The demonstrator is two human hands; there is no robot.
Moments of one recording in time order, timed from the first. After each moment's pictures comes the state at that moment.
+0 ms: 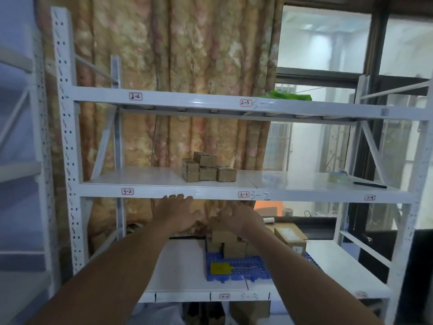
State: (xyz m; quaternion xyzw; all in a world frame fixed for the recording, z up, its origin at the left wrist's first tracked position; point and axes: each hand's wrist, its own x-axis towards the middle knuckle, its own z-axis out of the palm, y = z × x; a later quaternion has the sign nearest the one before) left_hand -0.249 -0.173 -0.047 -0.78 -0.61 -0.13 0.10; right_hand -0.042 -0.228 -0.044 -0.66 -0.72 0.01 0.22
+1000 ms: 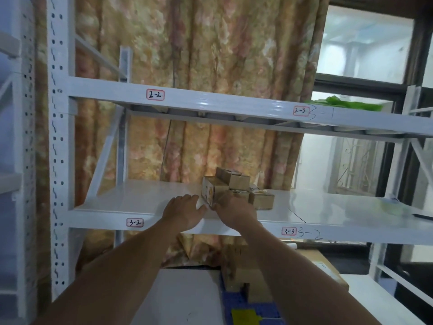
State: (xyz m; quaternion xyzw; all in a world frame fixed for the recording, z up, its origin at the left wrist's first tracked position) left_hand -0.322 0.028 -0.010 -0.77 -0.60 -0.20 0.00; right_hand -0.154 -0.002 0.006 -0.69 -0.68 -0.02 0.24
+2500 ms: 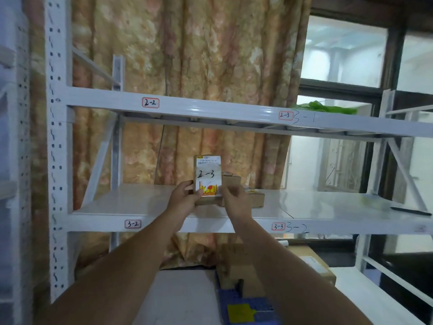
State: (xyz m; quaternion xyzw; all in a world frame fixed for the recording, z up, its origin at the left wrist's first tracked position) left_hand -0.307 -0.007 0.012 -0.55 -0.38 -0.60 -0.45; right_hand -0.159 -0.041 0.014 -0.53 -0.50 0.23 0.64
